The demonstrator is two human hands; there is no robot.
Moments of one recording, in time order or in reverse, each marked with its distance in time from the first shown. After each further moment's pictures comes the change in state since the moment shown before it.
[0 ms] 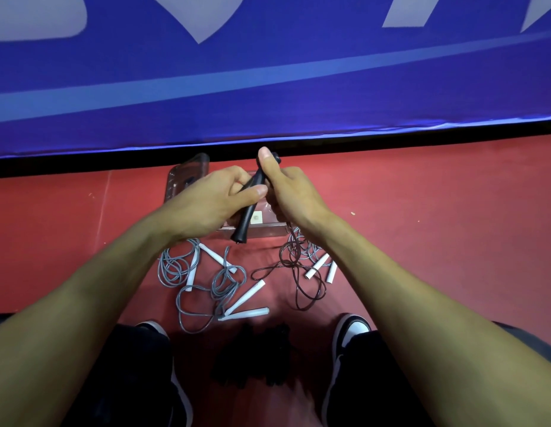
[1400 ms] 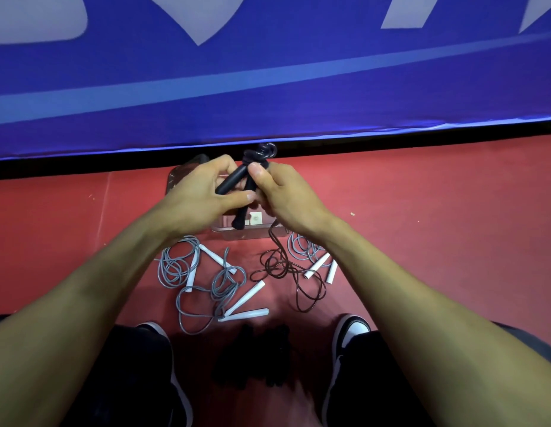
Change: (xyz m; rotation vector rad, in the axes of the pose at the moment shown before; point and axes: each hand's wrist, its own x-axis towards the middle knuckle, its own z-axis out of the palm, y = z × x) left_hand 0.000 -0.010 -0.003 -0.162 0.103 -0.003; right_hand -0.001 -0.001 -0.002 -0.175 -0.085 -0.269
